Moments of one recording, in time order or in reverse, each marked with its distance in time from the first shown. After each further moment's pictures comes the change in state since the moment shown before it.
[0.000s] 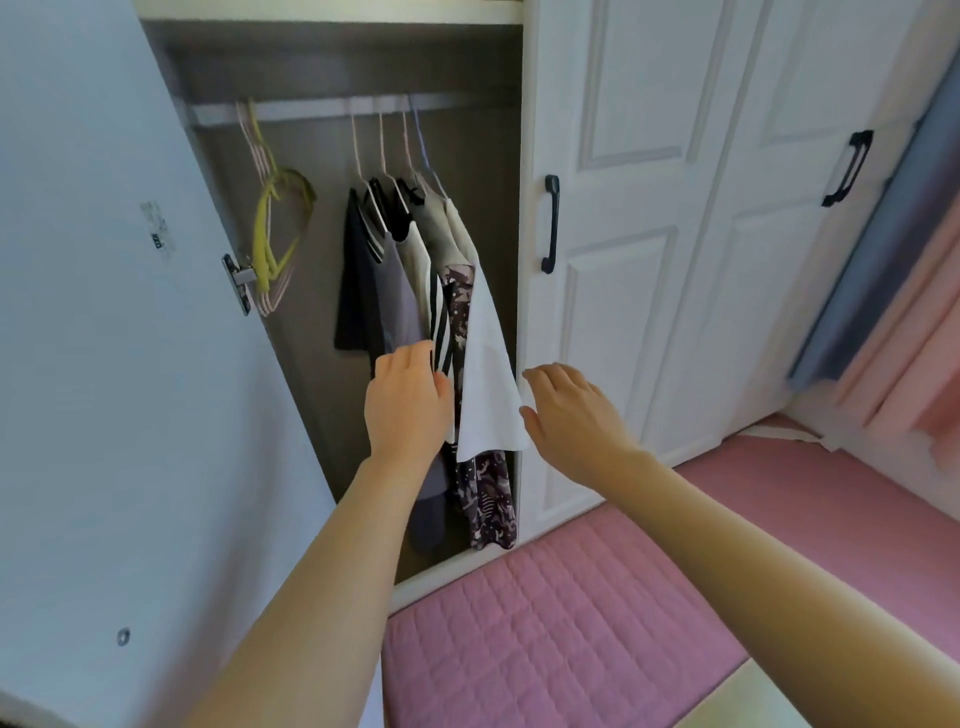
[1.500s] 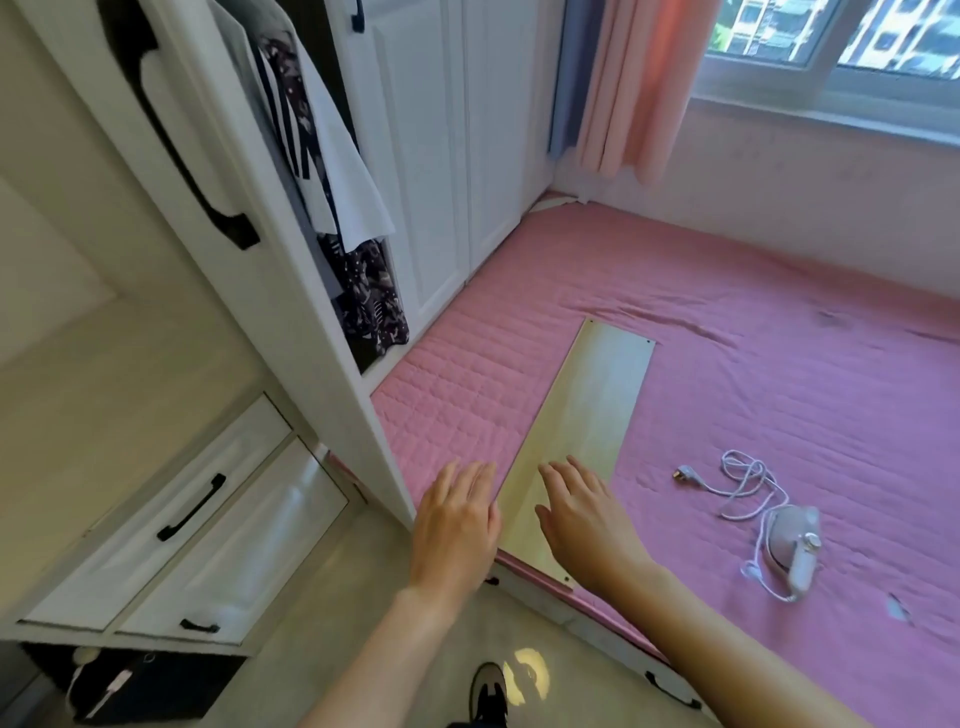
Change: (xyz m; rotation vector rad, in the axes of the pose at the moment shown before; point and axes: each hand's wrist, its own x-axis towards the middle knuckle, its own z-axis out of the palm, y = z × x) left_hand -0.415 -0.151 -0.107 -0.171 -0.705 0.649; right_hand -0.408 -0.323 0.053 -0.104 -0.252 0.713
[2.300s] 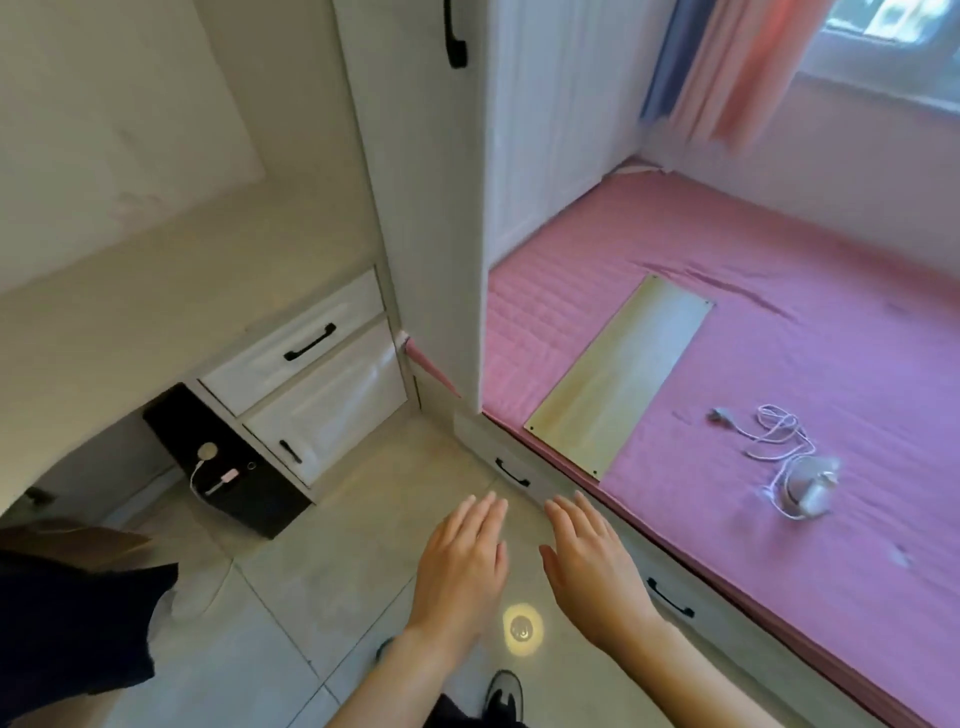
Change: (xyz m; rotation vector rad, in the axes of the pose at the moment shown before) left_hand -0.307 0.024 -0.018 -0.028 -0.031 -0.132; right_hand -0.260 -0.119 0.014 0.016 -0.118 -0.095
